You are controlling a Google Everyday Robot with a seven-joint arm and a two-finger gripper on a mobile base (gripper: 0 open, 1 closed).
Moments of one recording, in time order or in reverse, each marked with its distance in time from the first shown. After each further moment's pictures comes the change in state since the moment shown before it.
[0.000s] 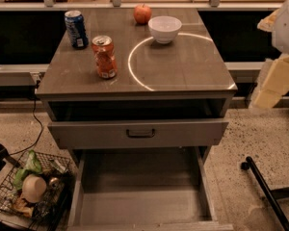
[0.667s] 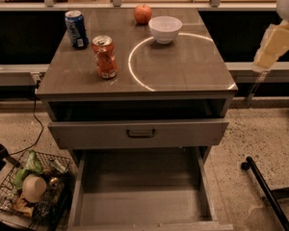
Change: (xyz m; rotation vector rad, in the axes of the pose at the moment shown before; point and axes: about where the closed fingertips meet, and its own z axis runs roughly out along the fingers) arm 0.018 -0.109 0.005 0.256 0.019 0.004
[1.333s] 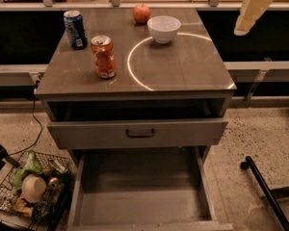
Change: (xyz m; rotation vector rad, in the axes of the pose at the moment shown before) arm -0.044 -0.104 0.056 0.097 -0.050 -0.132
